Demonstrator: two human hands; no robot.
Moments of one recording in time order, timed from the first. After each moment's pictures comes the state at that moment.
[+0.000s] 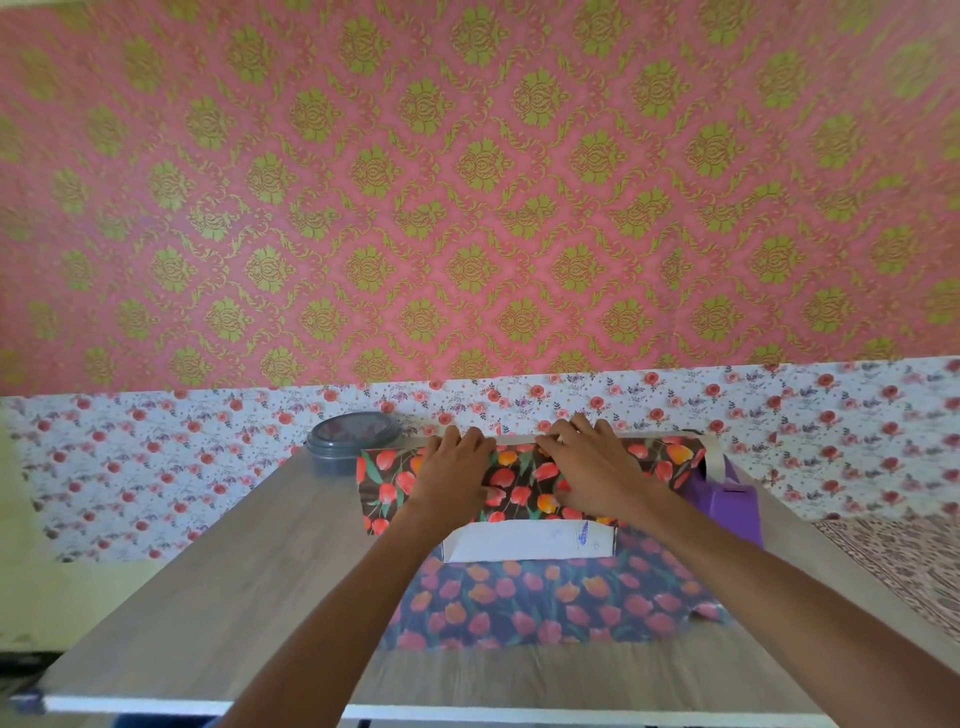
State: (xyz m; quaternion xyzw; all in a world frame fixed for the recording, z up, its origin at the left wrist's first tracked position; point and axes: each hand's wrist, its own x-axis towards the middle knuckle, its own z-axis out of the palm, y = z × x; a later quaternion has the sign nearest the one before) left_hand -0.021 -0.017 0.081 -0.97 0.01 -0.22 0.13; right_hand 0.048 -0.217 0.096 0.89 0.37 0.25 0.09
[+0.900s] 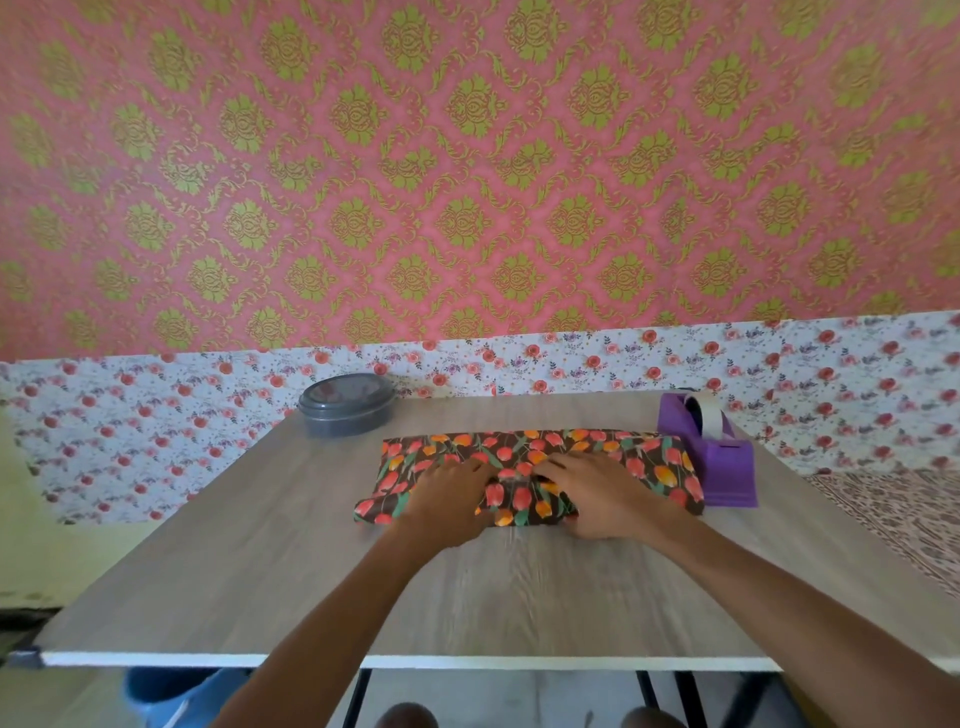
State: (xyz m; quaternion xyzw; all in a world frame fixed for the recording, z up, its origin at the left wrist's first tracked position) left_hand -0.033 -0.018 0.020 -0.99 0.06 -0.14 0.05; right_hand 0.042 -0.235 0.026 0.88 0.45 0.15 0.04
